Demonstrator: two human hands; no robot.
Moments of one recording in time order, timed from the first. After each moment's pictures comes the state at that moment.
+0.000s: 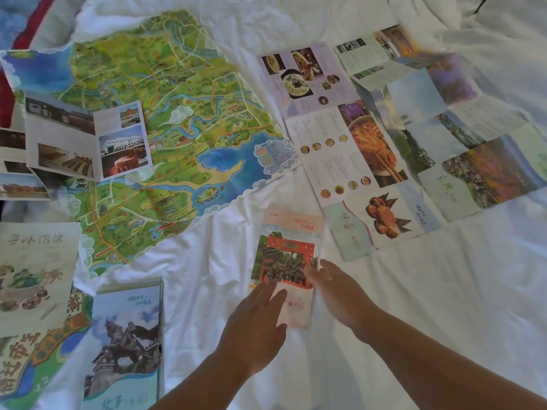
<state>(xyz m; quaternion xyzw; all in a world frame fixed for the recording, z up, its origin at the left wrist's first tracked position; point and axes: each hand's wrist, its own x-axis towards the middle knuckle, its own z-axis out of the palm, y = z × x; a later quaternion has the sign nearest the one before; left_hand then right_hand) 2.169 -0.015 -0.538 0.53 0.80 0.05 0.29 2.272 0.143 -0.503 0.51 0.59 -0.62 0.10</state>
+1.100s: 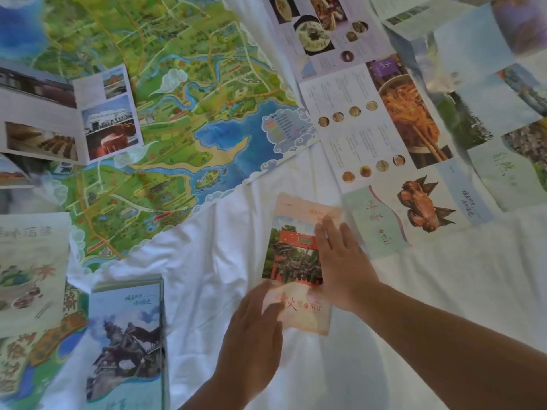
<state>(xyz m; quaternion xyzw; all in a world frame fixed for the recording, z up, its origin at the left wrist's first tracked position) 2.166 -0.032 -0.561 0.48 0.82 0.12 0.27 2.239 0.171 -0.569 0.31 0.89 -0.21 0.26</state>
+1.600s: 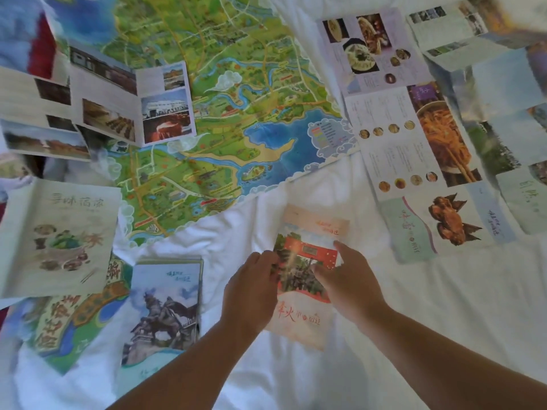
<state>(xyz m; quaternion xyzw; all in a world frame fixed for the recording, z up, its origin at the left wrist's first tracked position) 2.101 -0.031 -0.543 0.29 0.90 0.20 0.26 2.209 0.109 -0.526 0.51 0.72 -0.46 0.09</state>
